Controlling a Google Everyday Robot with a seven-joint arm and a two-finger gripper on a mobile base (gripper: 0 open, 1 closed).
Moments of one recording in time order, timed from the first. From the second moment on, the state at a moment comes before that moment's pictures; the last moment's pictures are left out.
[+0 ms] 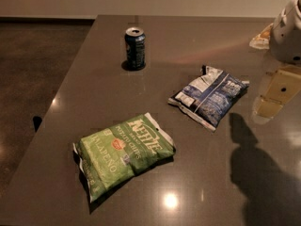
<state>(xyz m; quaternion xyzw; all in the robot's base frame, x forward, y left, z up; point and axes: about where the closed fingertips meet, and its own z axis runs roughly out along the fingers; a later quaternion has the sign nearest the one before) 0.438 -0.216 0.978 -0.60 0.78 -0.04 0.16</state>
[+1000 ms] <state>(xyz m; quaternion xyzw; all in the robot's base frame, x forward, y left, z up) 0.476 -0.228 0.957 -0.63 0.76 -0.01 0.15</state>
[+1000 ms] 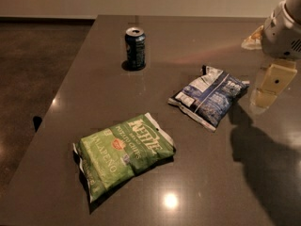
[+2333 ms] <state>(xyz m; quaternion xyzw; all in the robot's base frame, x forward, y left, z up) 0.517 -0.201 0.885 -0.79 0.61 -0.02 0.08</state>
